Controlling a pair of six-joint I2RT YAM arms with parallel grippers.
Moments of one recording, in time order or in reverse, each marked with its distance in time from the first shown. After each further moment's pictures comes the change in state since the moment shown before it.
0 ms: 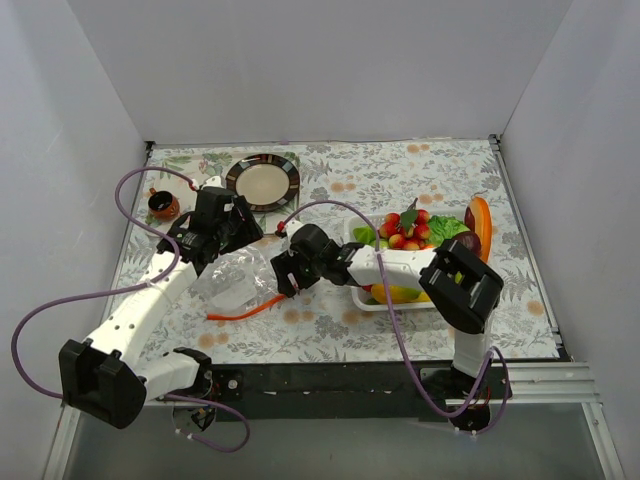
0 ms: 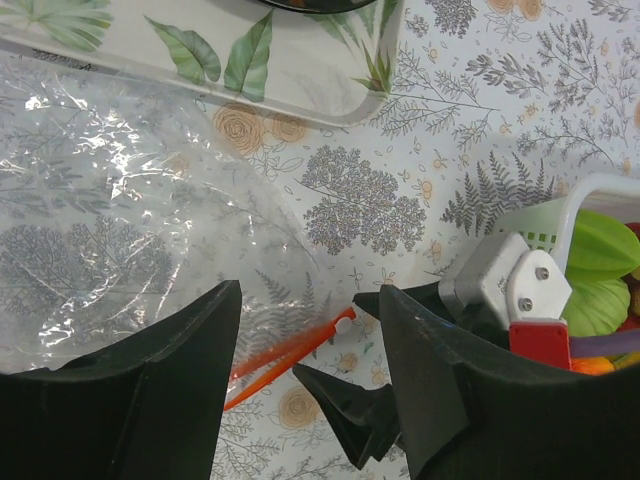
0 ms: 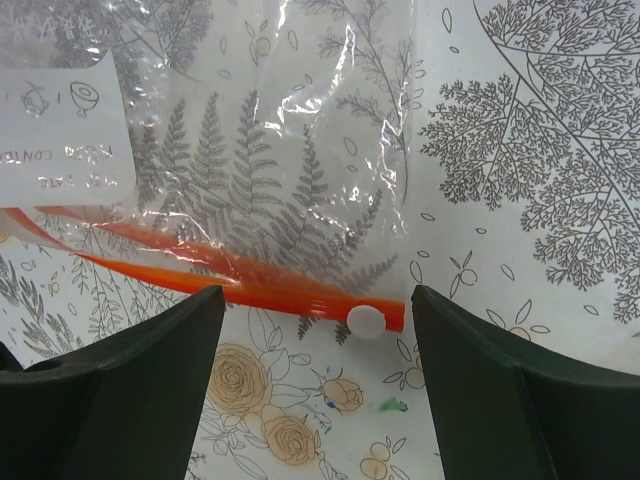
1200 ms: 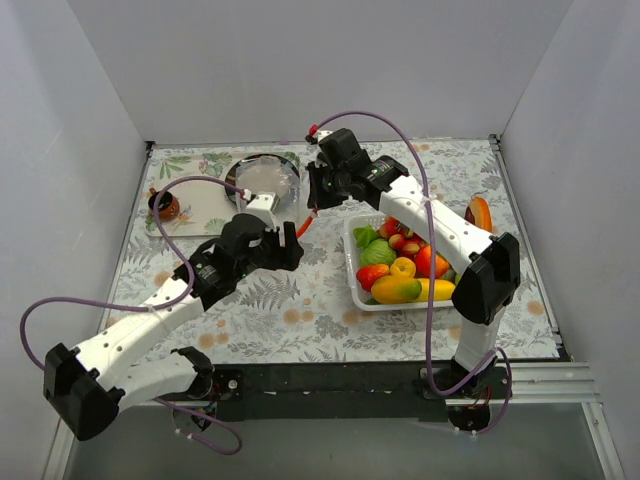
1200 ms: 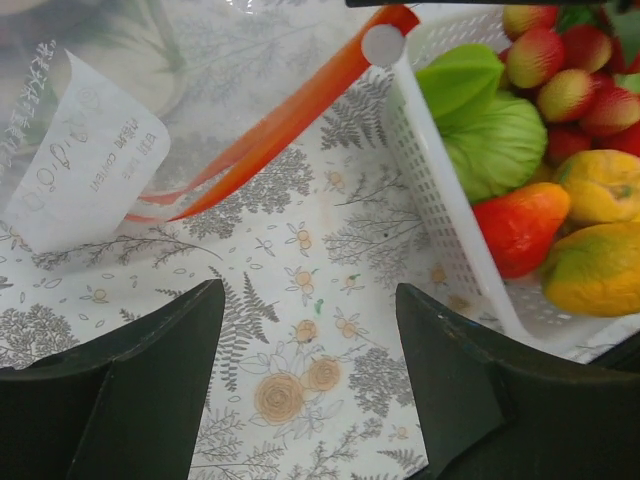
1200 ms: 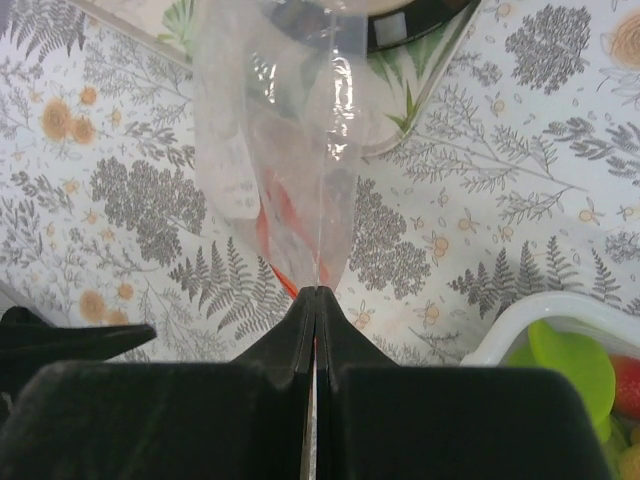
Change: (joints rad) left arm -0.305 -0.145 -0.134 0.229 0.035 0.225; right arm -0.246 -0.015 0.663 -0.613 0.009 0.023
